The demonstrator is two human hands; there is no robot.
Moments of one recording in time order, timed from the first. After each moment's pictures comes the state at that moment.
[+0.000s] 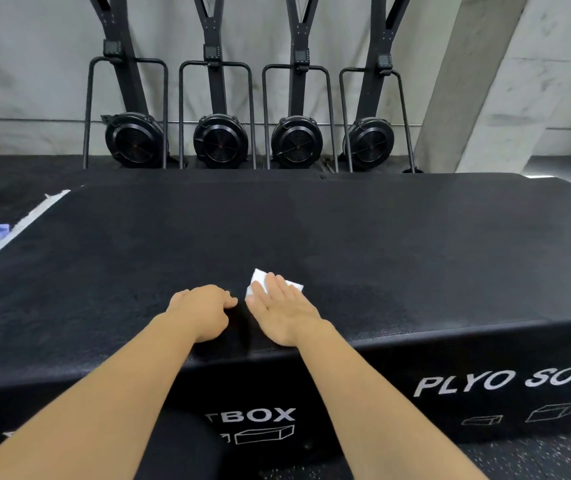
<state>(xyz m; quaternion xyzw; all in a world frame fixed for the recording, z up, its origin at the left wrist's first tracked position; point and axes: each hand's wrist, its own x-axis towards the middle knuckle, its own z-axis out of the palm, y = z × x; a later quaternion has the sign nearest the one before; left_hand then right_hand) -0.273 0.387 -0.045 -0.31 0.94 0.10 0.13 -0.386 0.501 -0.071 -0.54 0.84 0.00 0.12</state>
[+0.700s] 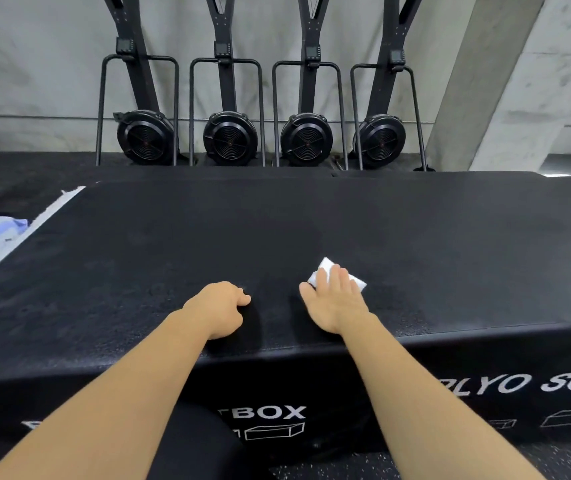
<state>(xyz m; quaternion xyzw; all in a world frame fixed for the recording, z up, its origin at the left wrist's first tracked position) -0.272 0.386 -0.042 -0.31 0.92 0.18 0.12 -0.424 0.522 -0.077 -0.36 0.93 -0.07 0.10</state>
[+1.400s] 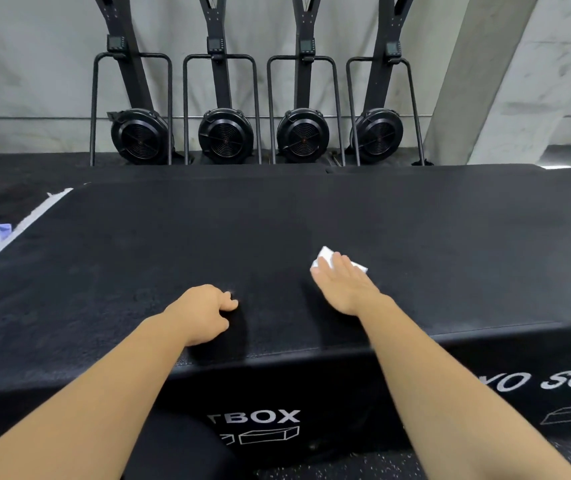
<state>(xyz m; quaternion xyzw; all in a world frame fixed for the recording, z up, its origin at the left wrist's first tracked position) -0.271 0.380 -0.045 -0.31 0.92 0.21 0.10 -0.480 0.533 -0.069 -0.42 0.90 -0.06 0.12</state>
